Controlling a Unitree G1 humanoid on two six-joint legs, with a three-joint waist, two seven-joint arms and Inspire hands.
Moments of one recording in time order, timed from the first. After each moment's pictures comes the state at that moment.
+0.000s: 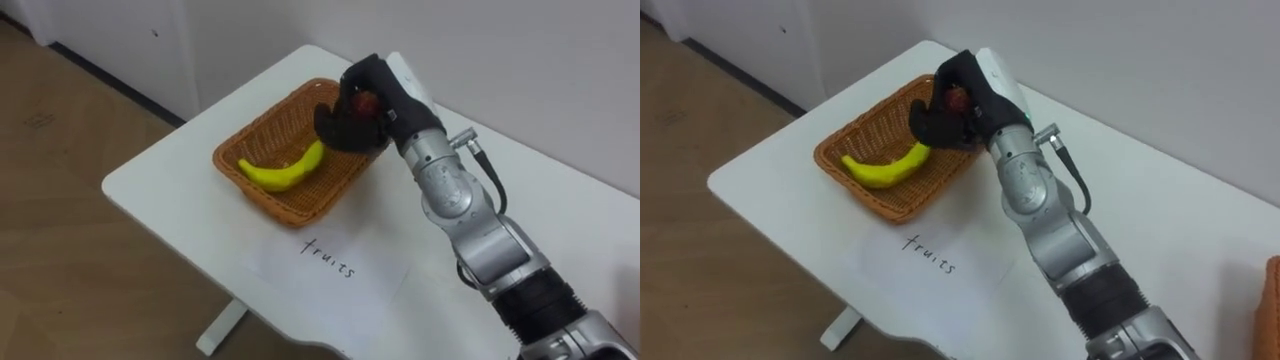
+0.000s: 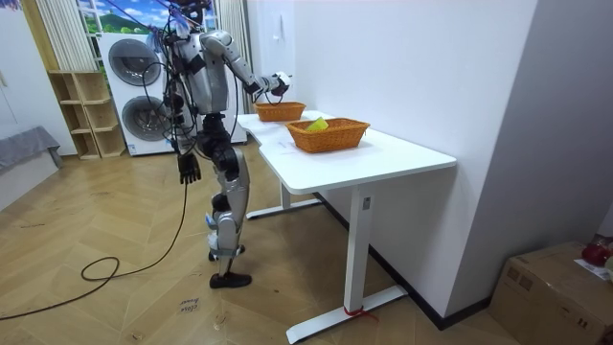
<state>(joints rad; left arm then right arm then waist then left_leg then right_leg) 0.28 0.22 0.02 1.08 0.17 0.15 0.15 -0.49 -0.26 0.42 0.27 -0.22 0.11 -0.13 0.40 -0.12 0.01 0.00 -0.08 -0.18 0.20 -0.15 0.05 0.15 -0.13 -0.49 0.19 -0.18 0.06</state>
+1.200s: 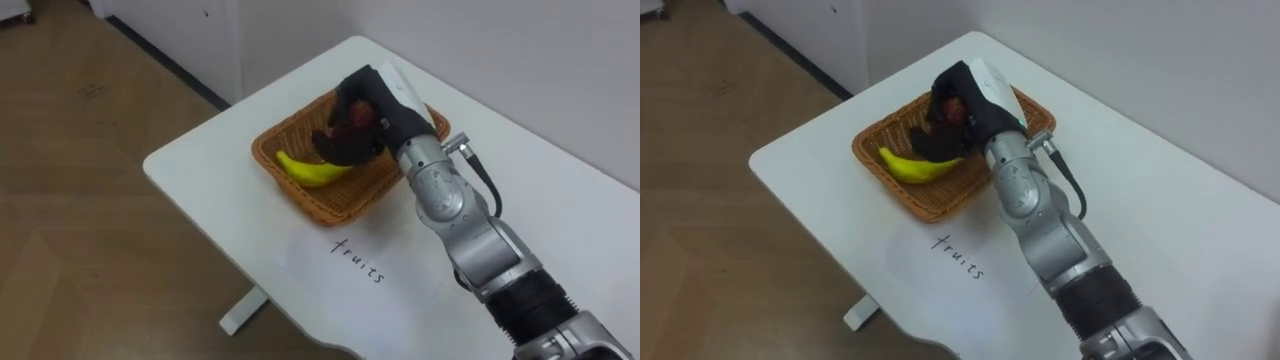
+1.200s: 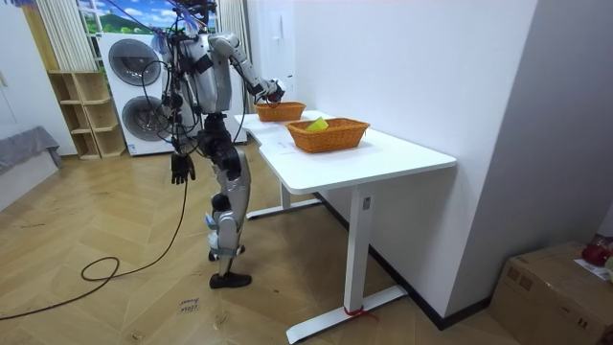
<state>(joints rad) 0.28 0.22 0.06 1.04 0.23 0.19 0.16 -0.49 -0.24 0.42 0.30 -0.28 0.13 -0.12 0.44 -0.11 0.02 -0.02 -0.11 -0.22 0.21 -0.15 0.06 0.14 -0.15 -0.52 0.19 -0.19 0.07</state>
